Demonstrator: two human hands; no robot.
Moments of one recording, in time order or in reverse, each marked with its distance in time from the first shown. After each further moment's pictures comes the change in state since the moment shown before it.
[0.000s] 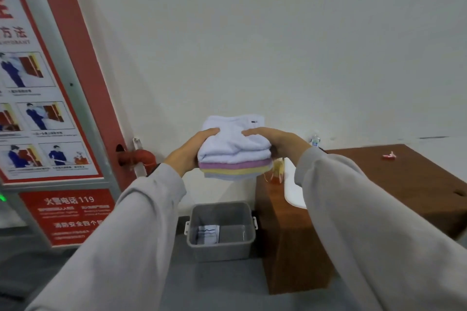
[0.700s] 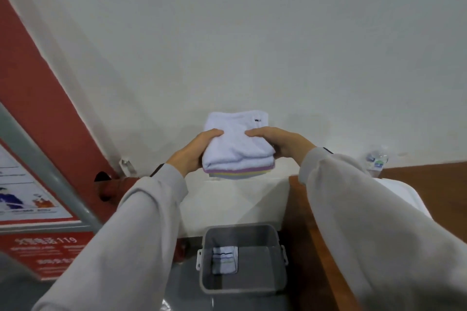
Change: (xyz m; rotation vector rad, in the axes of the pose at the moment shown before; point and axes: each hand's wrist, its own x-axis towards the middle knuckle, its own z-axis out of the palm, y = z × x) left_hand 0.431 0.045 -0.137 -0.002 -0.048 -0.128; right_hand 0.473 -0.078 -0.046 0.143 -0.069 0.105
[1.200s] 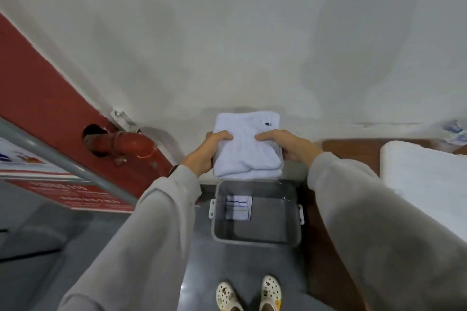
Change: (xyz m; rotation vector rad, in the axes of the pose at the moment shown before) left_hand 0.195 -0.191 -0.075 -0.109 0.229 -0.293; right_hand 0.216 0.144 0.027 0.118 -0.138 0.196
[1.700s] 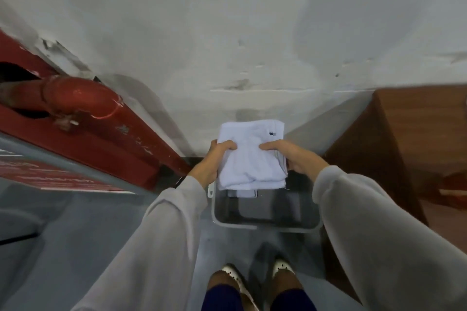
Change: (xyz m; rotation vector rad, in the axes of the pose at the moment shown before) left_hand 0.173 -0.226 -0.042 -0.027 0.053 -0.125; right_hand 0.194 0.216 0.040 0.117 0.018 0.143
